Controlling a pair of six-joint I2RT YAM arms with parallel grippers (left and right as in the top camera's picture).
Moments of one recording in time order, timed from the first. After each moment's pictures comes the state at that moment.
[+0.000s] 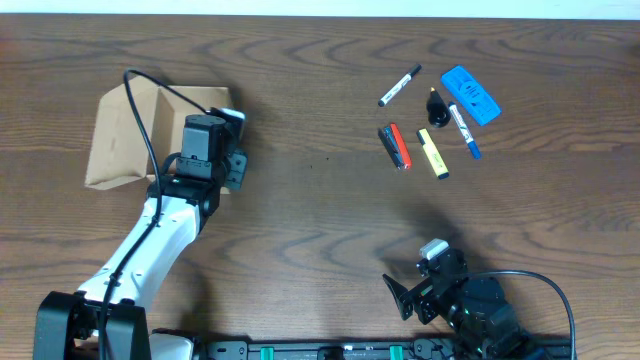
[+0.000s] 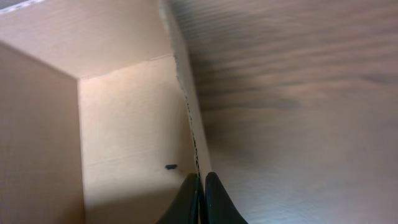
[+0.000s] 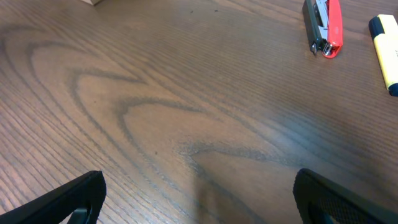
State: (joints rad) left arm -0.20 1.46 0.80 -0.21 -0.08 0.13; right arm 0.57 0.01 0.17 -0.72 -0.07 0.09
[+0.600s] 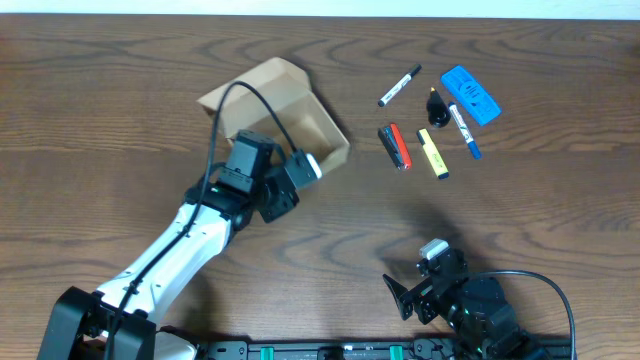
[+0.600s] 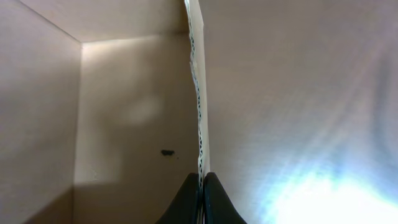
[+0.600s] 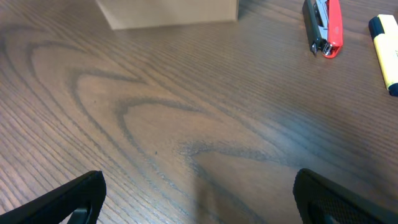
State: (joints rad) left arm -0.43 1.46 0.80 -0.31 0.25 0.62; right arm 0.57 0.01 0.17 -0.72 -0.07 0.09
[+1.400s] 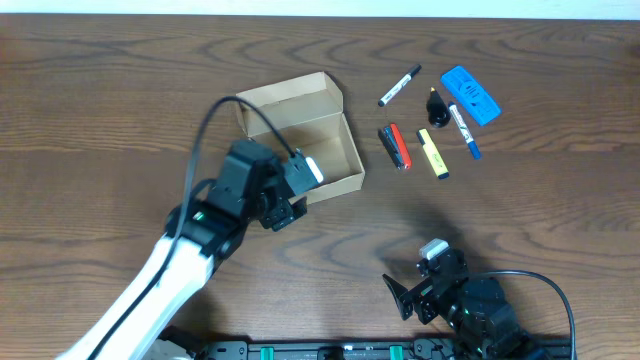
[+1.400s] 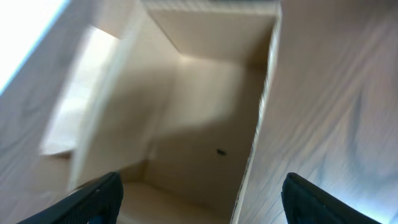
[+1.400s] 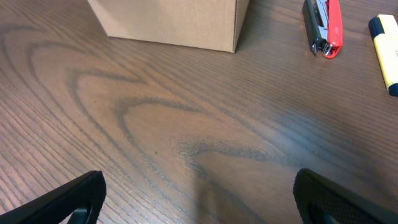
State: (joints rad) left arm -0.49 1.21 0.80 -0.39 0.14 0.54; right arm 0.57 0.01 0.17 -0.72 -0.07 0.09
